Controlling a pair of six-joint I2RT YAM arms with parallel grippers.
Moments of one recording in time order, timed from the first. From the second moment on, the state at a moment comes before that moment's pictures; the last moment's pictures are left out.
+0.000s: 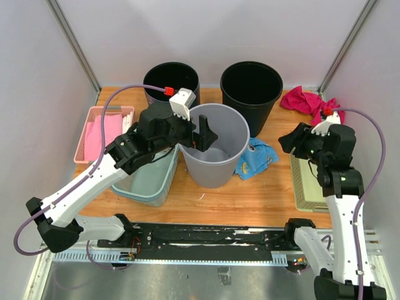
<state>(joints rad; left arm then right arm) -0.84 1.20 1.37 -0.47 -0.06 -0.37 -0.05 0.79 0.99 -0.69 -0.25 0.33</state>
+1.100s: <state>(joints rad) -0.52 0.91 1.23 -0.60 -0.19 -0.52 0.88 1.27 1.39 -0.68 -0.21 -0.12</state>
